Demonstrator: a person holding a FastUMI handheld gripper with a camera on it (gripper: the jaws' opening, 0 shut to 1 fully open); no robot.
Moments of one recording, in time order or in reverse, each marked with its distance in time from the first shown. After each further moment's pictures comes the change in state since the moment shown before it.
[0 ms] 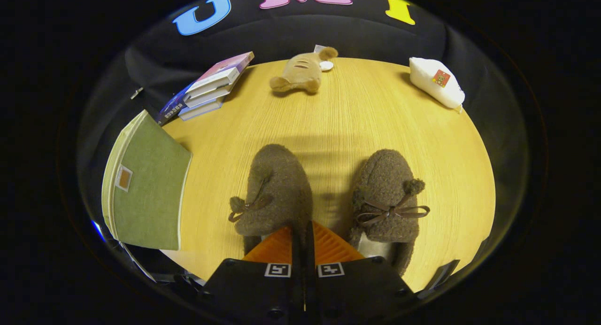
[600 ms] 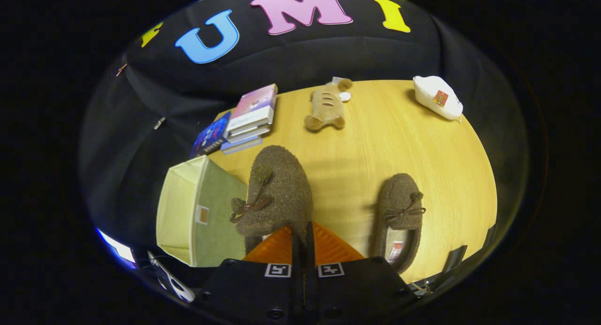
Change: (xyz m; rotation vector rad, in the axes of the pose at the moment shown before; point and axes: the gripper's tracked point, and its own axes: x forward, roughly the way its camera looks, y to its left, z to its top) arm -0.102 0.093 0.068 0.121 -0.088 0.150
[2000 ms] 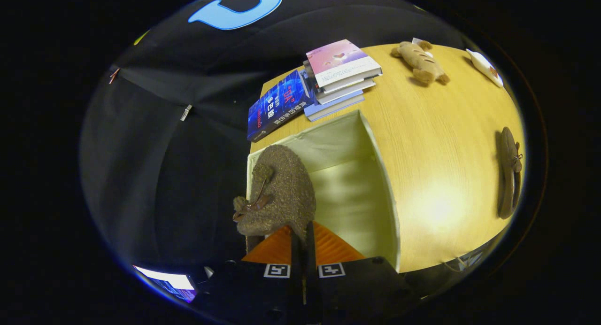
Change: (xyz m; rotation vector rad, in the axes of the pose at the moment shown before) arm 0.097 0.279 -0.052 0.202 0.242 0.181
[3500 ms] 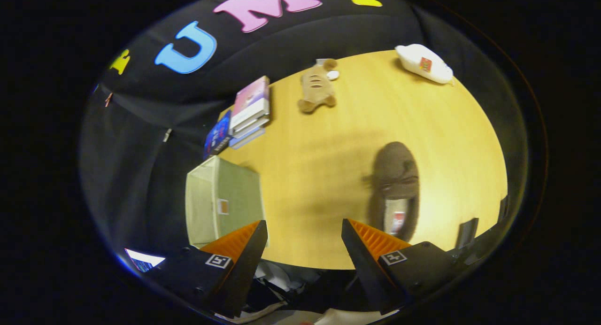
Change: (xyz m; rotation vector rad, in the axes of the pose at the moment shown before) arm -0.201 -0.315 0.055 0.006 -0.085 -0.160
